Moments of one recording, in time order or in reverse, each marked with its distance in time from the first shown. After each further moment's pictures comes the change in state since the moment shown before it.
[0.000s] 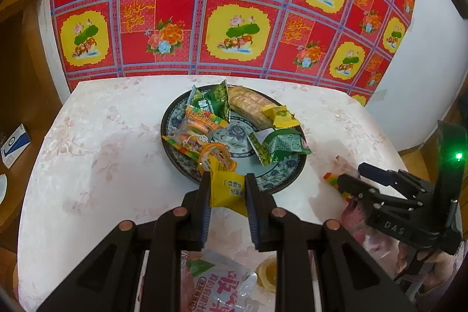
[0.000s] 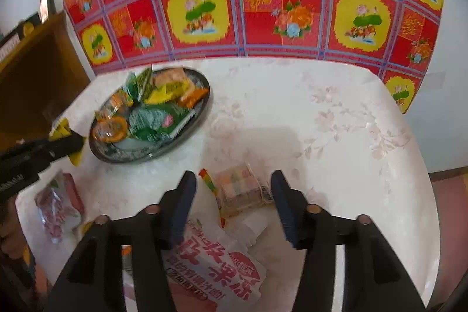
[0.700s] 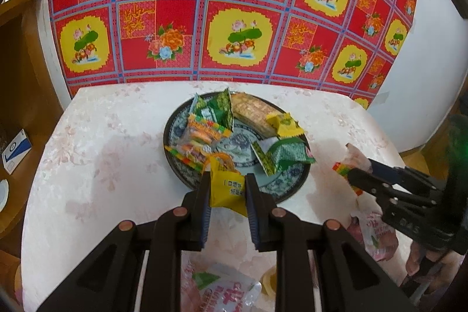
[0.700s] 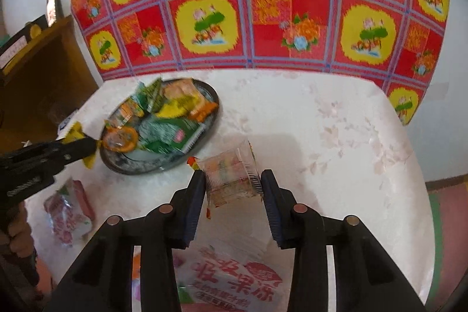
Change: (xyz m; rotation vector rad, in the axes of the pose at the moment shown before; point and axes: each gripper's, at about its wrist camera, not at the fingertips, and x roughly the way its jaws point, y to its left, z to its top) left arm 0.004 0.003 0.010 0.009 -0.018 0.010; right arm -0.013 0.008 0.011 -0.022 -0.046 0.031
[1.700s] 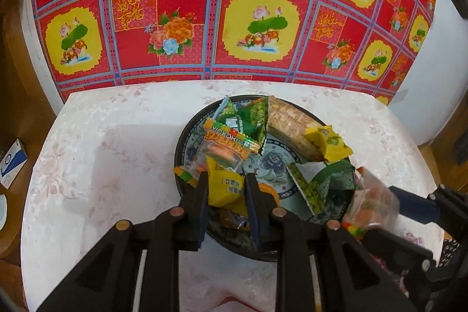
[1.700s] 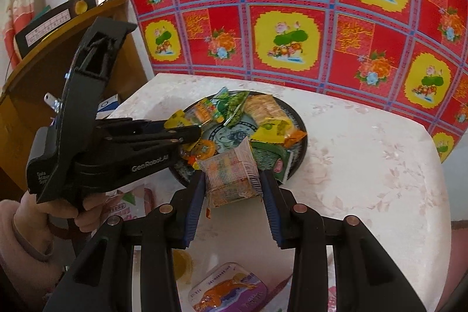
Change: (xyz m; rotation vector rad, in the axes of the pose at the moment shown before) left arm 0.054 0.021 0.022 0.017 0.049 0.033; right arm 0.004 0.070 0.017 -0.169 -0.008 0.143
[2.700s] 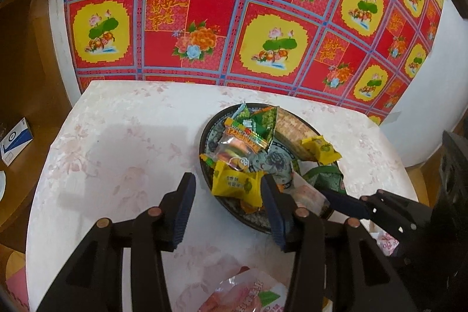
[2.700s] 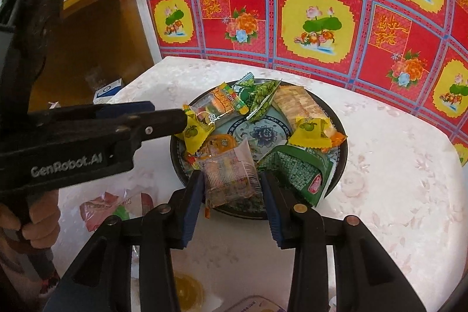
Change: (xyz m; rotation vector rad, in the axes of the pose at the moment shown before) left arm -0.038 0.022 -0.008 -0.105 -0.029 -0.032; right arm 0.045 0.022 0.005 -0.050 0.042 0.025
